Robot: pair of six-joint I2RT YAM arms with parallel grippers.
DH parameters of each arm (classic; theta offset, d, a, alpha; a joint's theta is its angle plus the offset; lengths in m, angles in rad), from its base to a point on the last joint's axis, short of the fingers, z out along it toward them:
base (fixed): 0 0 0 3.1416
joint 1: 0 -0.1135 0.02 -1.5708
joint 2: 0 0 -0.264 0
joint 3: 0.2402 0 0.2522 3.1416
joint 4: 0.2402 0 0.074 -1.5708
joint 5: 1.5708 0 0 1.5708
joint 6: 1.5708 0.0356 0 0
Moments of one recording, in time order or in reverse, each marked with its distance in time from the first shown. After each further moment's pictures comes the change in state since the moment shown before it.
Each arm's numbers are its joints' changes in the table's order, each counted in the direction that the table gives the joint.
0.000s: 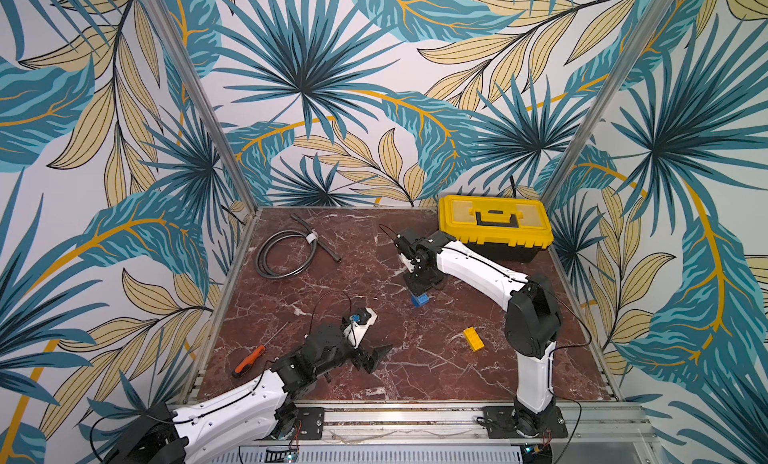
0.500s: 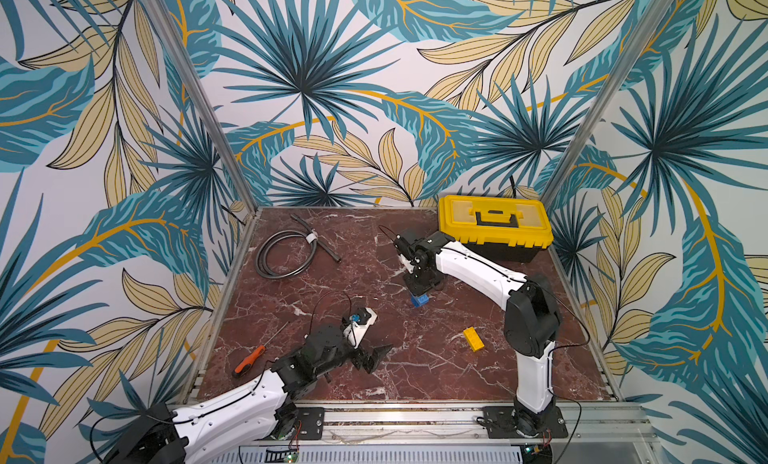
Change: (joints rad) left arm 0.000 0.000 0.000 0.000 -0.001 0.000; right arm 0.000 -0.016 -0.008 0.000 -0.011 0.000
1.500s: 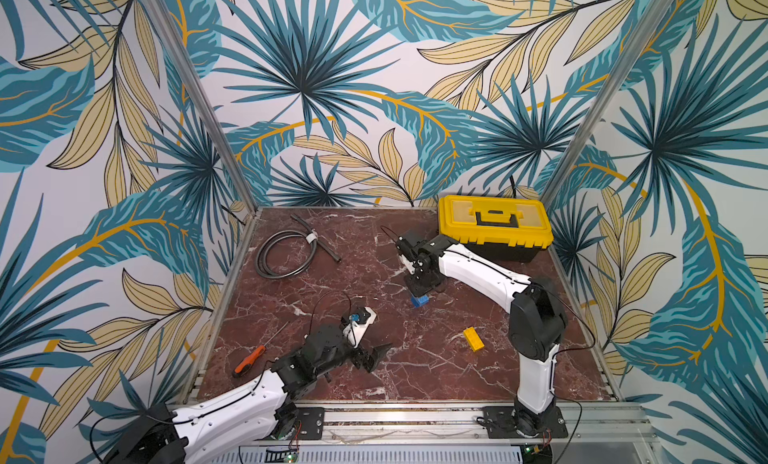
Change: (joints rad) left arm 0.000 0.002 0.000 0.000 -0.021 0.000; right arm 0.000 0.023 -0.052 -0.050 0.002 0.000
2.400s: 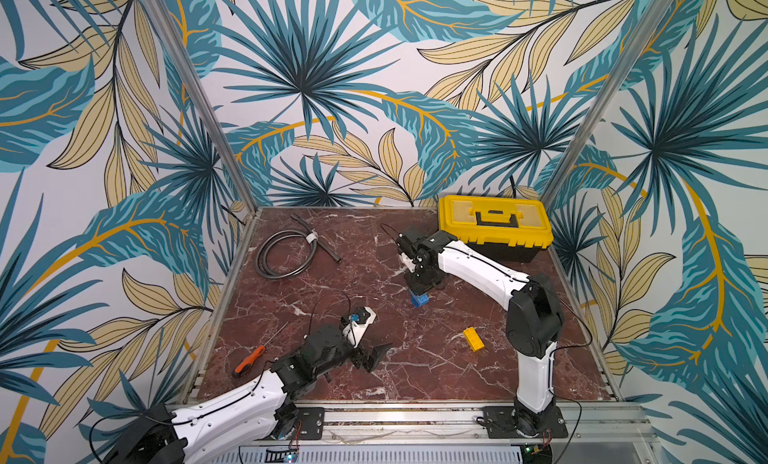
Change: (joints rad) left arm 0.000 0.006 0.000 0.000 -0.001 0.000; right arm 0.010 -0.013 0.044 0.041 -0.022 -0.023
